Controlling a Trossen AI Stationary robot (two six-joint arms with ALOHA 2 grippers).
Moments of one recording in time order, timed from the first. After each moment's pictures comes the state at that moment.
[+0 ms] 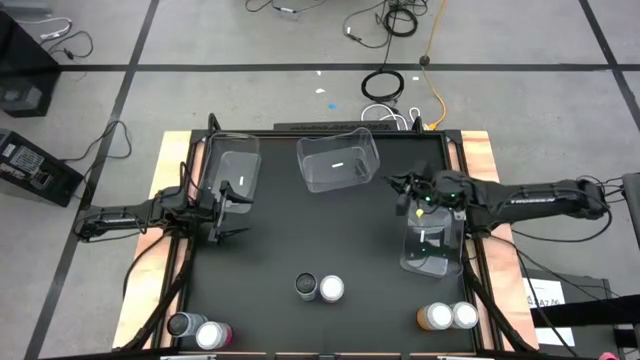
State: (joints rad) left arm 0.08 0.02 0.01 0.04 0.18 -0.07; right arm -0.07 0.78 0.46 0.06 0.39 0.34
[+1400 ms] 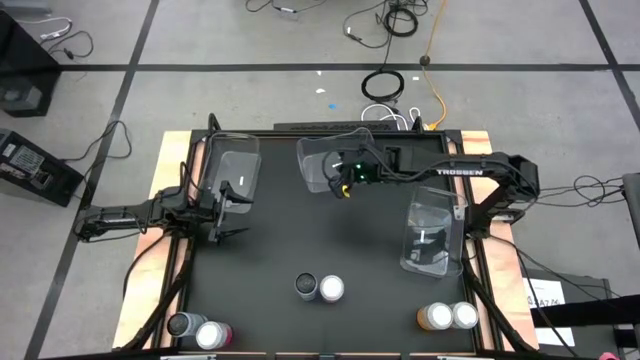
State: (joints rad) left arm 0.08 0.02 0.01 0.04 0.18 -0.07; right arm -0.18 1.59 1.33 -0.50 0.29 0.47
